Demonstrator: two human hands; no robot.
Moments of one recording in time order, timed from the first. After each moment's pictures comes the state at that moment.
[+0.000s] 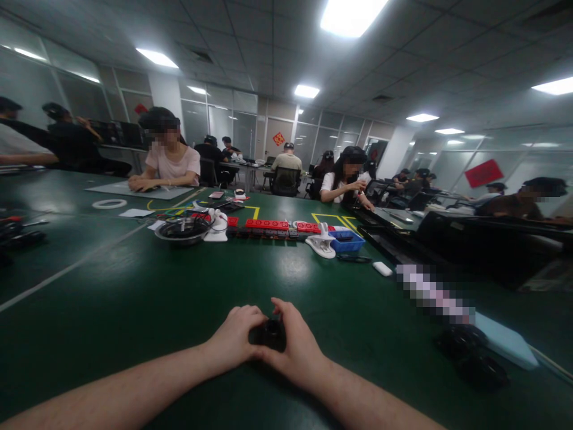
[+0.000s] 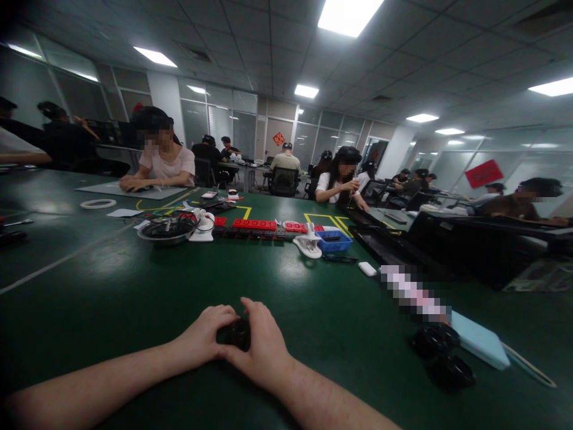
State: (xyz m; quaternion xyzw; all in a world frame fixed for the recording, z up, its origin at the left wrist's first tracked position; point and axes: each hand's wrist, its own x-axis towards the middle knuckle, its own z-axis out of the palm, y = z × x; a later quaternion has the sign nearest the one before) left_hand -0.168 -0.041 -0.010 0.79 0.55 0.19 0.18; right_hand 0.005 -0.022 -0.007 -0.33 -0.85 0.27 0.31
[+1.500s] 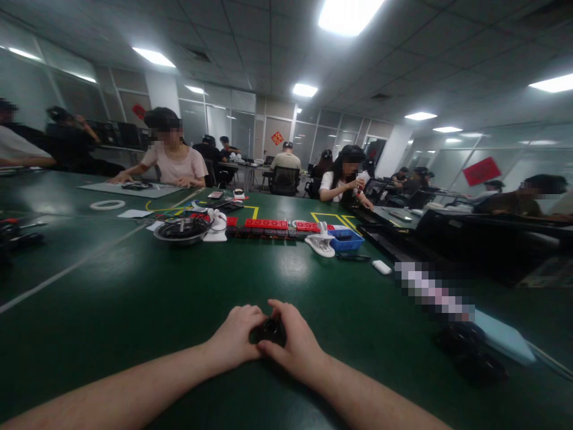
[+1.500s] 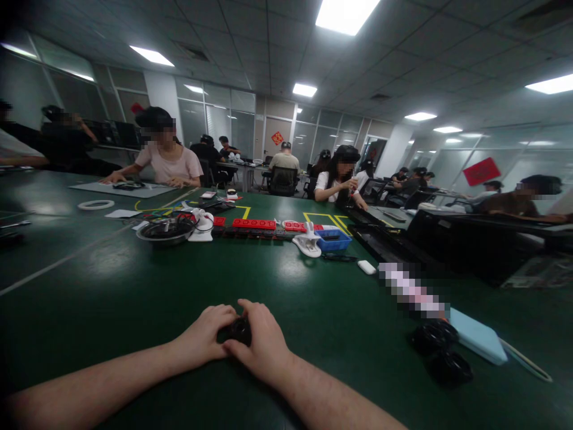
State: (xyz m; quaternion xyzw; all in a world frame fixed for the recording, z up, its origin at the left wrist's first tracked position) left_hand -0.166 -0.043 -0.008 0.80 0.54 0.18 0.17; right_hand 0.004 -0.018 -0.008 -0.33 -0.85 0.27 0.30
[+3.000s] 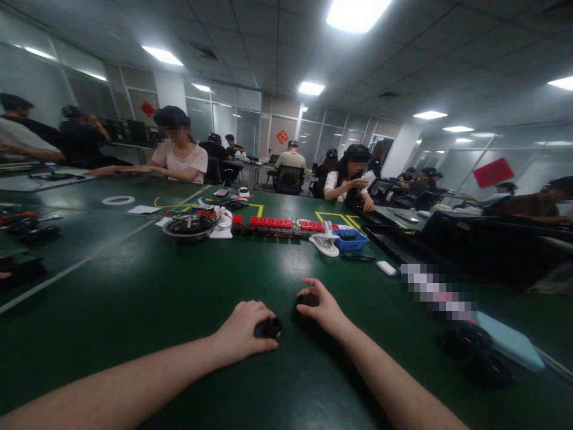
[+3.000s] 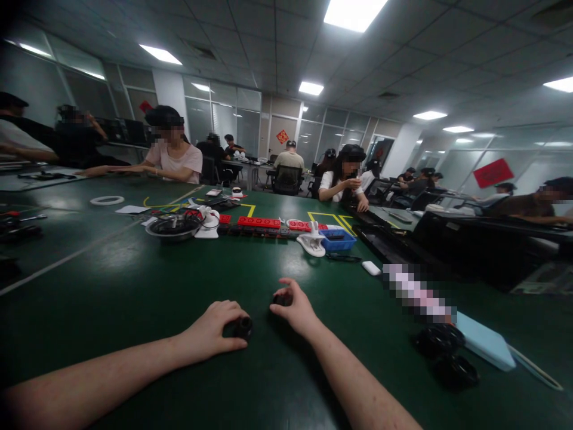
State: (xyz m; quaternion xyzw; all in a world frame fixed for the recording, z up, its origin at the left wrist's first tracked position) left_hand -0.166 -0.047 0.001 0.80 0.55 0.18 0.19; right_hand 0.037 0.046 -0.011 -0.38 -0.72 0.48 0.34
